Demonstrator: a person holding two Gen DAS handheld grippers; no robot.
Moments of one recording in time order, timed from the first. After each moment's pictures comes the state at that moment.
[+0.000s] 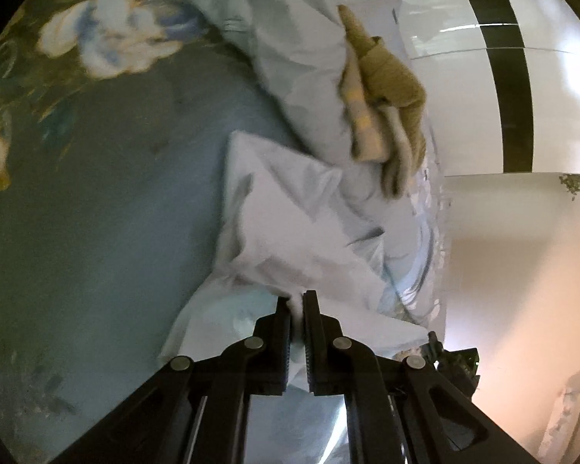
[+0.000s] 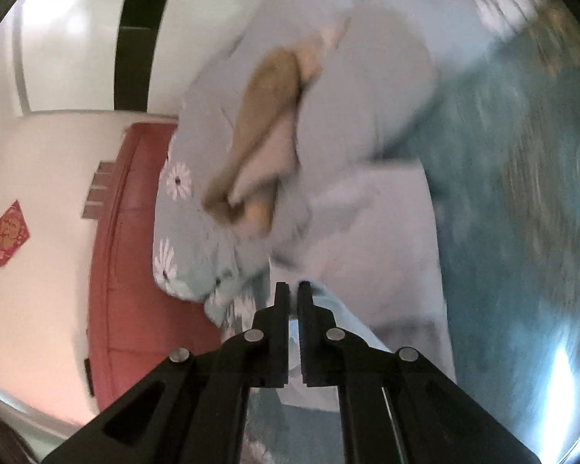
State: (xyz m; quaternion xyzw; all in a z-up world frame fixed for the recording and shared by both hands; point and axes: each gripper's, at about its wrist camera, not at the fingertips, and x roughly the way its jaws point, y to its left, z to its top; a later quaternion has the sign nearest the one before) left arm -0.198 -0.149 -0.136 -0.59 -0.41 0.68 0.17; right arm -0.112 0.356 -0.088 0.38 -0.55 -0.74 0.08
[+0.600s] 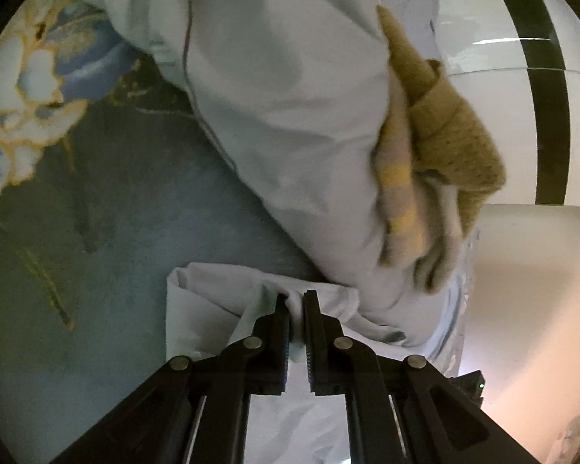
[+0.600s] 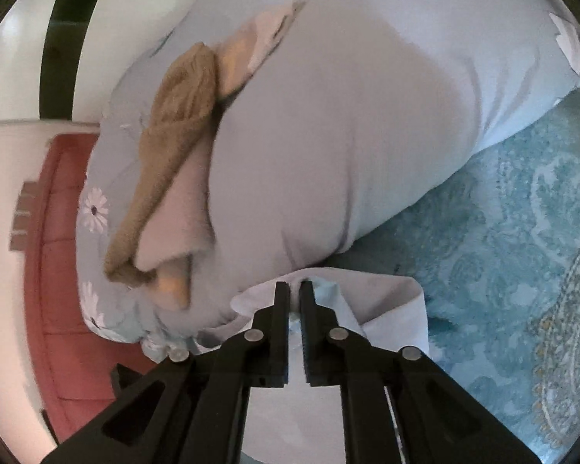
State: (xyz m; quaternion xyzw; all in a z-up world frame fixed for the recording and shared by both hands) left arm -0.324 -0.115 -0.192 -0.60 -0.40 0.68 0.12; right arm -0.225 0.380 -0.156 0.47 -0.51 -0.72 -0.02
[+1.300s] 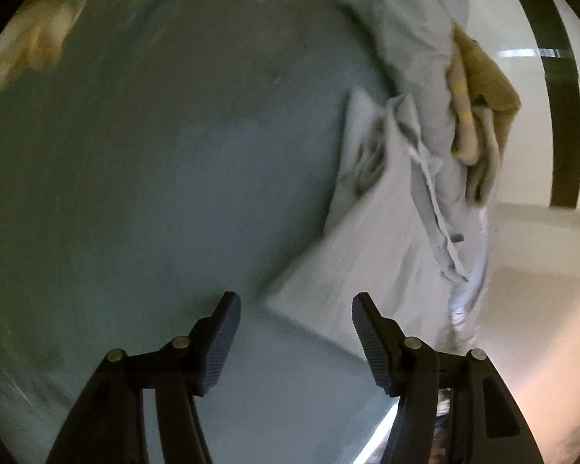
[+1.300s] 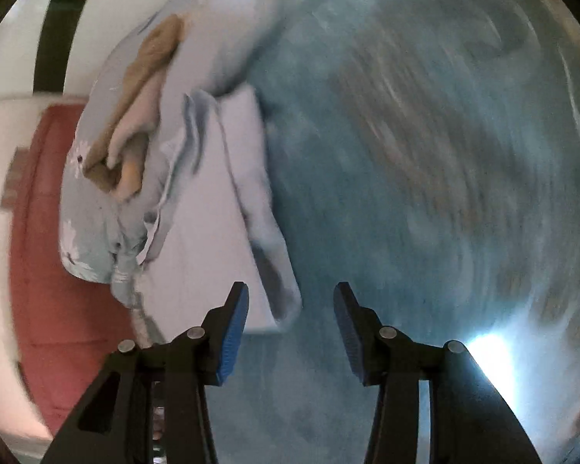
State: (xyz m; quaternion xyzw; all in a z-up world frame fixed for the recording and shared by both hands) left arm -0.140 -0.147 -0.217 -0.61 -0.44 0.65 0.07; right arm -0.033 0.341 -0.184 0.50 -0.52 -0.69 -0.03
